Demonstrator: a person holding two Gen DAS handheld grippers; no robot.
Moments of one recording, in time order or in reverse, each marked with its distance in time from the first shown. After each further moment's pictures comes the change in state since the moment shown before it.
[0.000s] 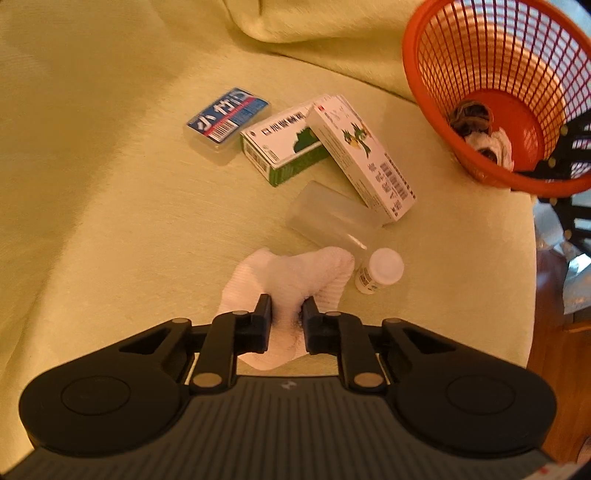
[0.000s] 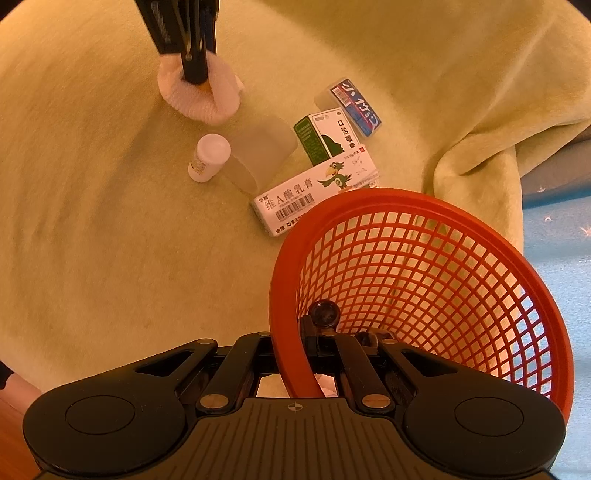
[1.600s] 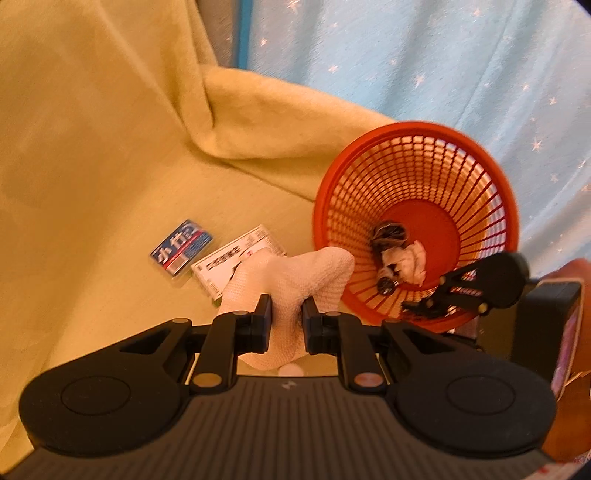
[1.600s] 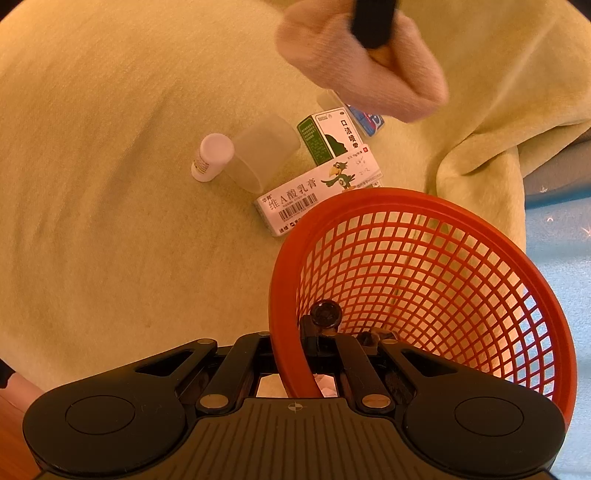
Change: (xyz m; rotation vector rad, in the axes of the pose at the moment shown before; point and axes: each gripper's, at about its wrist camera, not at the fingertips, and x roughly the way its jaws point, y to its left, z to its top) left arm -0.085 -0.038 0.070 -0.001 -0.200 -0.135; right arm 0.001 0.001 0.000 0.001 0.003 0.006
